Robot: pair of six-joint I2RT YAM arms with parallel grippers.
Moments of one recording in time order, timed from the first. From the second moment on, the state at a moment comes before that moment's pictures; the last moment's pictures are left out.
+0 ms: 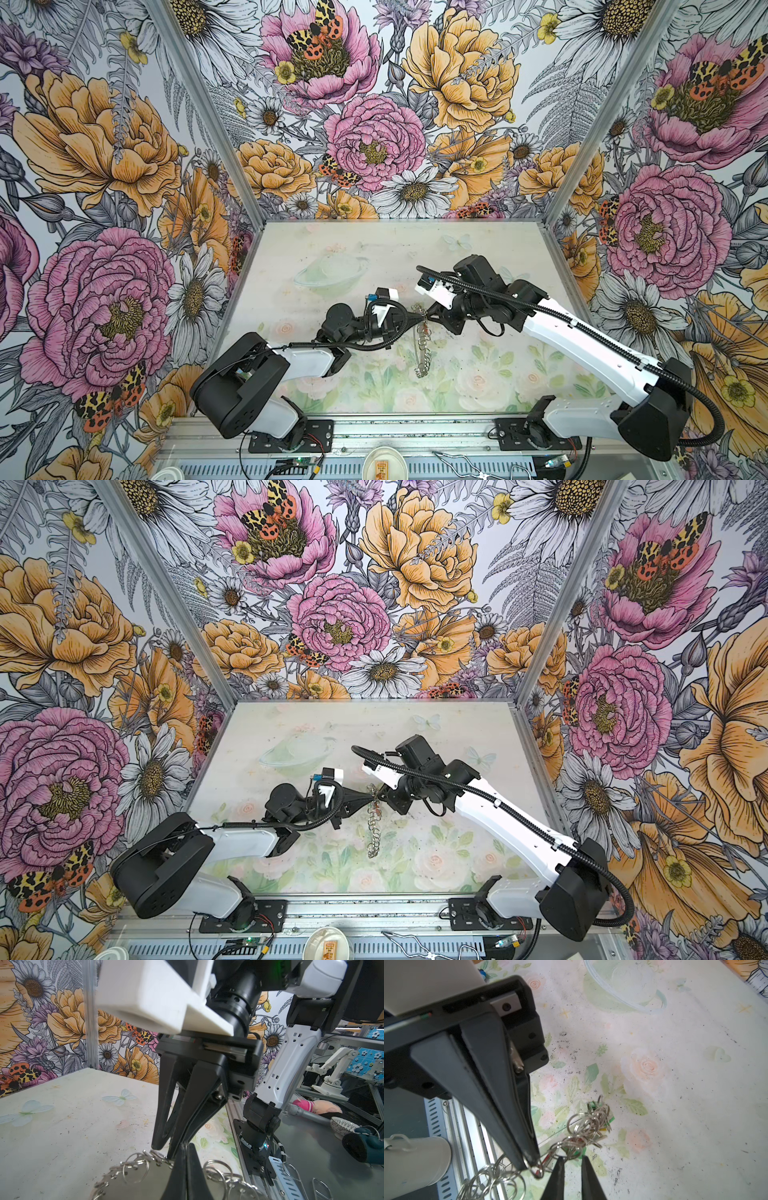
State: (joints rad) left arm -0.68 1.45 0.41 1.22 0.75 -0.29; right arm 0.70 1.30 1.16 -0.76 -0.35 -0.27
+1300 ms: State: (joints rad) left arm -0.65 1.51 0.40 1.38 0.83 -0.38; right arm 0.68 1.07 0.97 -0.67 -0.48 -0.35
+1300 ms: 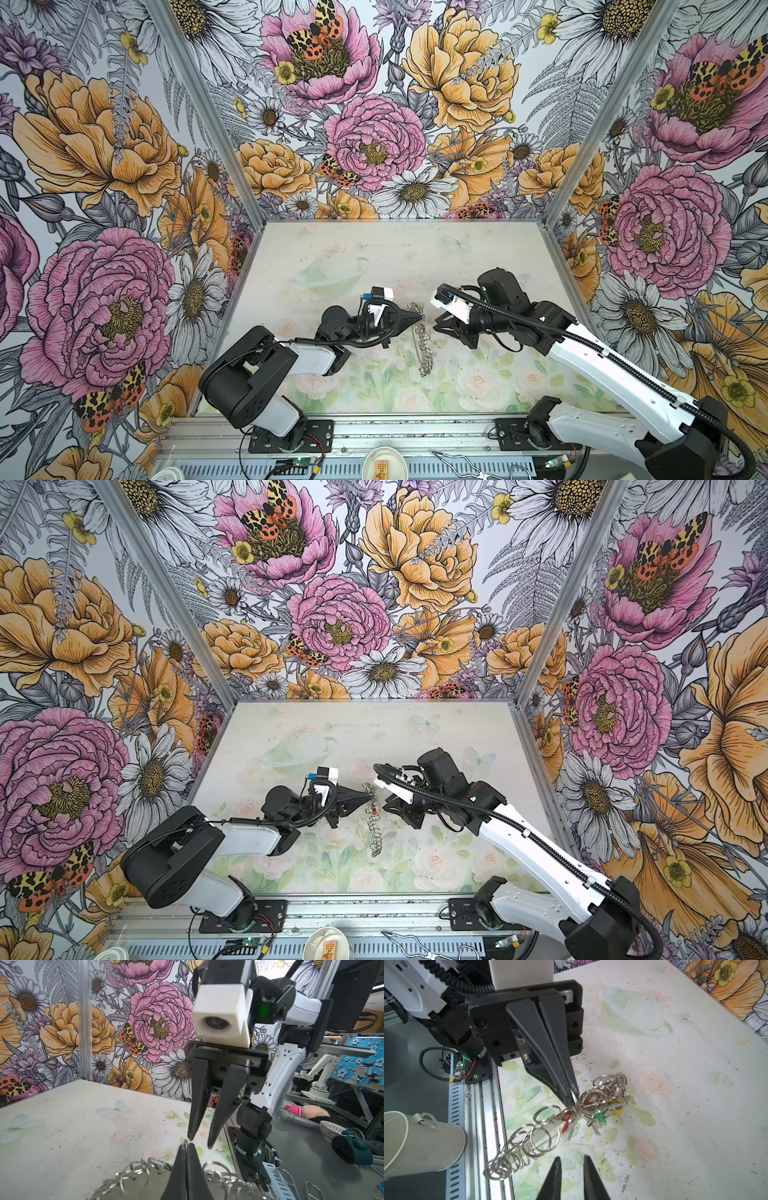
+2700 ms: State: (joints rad) left arm -0.60 1.45 0.39 1.25 0.89 -0.30; right arm 0.72 1.19 1.05 -0.71 -0.43 -0.37
